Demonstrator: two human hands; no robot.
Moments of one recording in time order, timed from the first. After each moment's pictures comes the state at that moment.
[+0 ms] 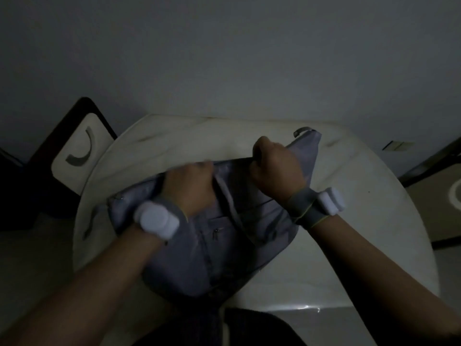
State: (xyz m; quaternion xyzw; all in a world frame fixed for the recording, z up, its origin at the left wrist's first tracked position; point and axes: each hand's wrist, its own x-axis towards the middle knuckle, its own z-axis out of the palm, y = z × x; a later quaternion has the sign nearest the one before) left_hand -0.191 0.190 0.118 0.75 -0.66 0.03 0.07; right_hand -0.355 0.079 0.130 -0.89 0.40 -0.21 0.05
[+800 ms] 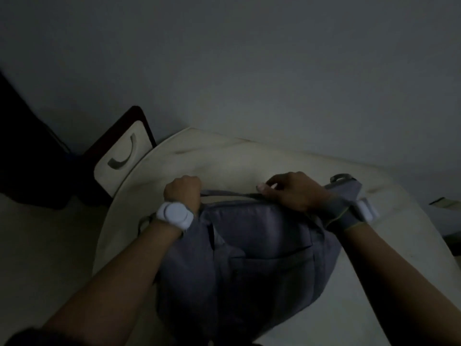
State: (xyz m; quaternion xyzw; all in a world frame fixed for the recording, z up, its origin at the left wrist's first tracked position) left_hand -0.080 0.152 0.052 0.90 -0.43 -0.08 0.02; right_hand -0.288 -0.005 0.135 -0.91 0.36 0.12 0.17
